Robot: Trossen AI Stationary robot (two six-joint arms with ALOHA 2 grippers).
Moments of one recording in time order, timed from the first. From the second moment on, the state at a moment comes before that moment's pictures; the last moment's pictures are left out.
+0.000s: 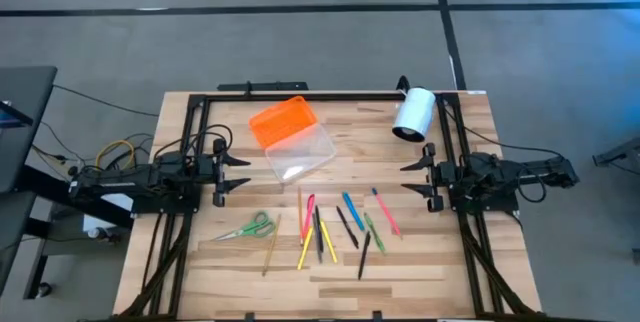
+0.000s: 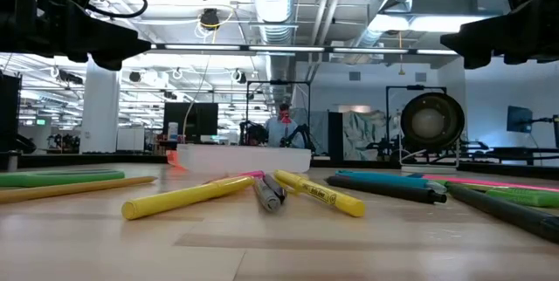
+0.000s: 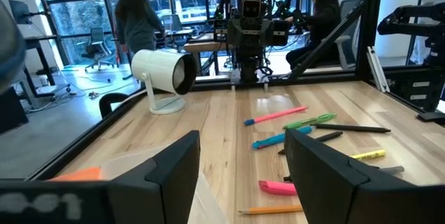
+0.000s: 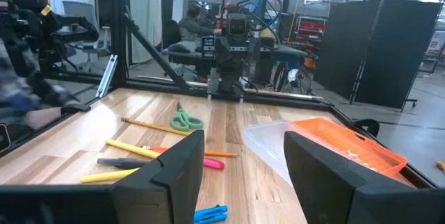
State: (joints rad) left arm 0.05 0.02 0.01 0.04 -0.01 0.10; right arm 0.11 0.01 0.00 0.02 0.05 -0.16
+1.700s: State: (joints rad) left arm 0.05 0.02 0.01 0.05 -0.02 -0.13; right arm 0.11 0.01 0.00 0.10 0.10 -0.15
